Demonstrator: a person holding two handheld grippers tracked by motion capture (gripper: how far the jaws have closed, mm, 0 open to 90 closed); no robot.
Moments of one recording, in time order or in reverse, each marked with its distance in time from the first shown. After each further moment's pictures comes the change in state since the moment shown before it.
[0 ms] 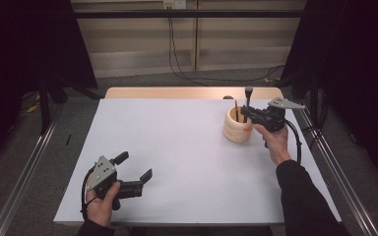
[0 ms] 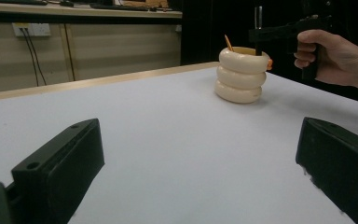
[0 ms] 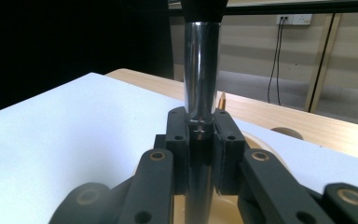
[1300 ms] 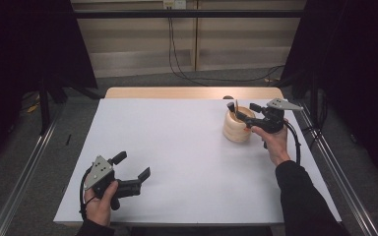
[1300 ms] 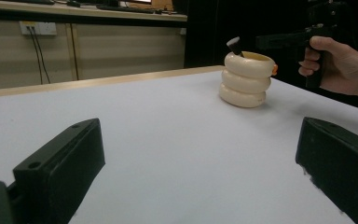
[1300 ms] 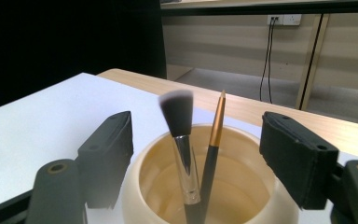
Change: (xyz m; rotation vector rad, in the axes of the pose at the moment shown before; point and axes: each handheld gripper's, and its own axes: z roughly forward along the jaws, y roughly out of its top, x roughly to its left) left arm 0.005 -0.001 -0.002 -0.010 0.012 -0.030; right arm 0.003 -0.002 0.002 -0.008 -0.035 -0.004
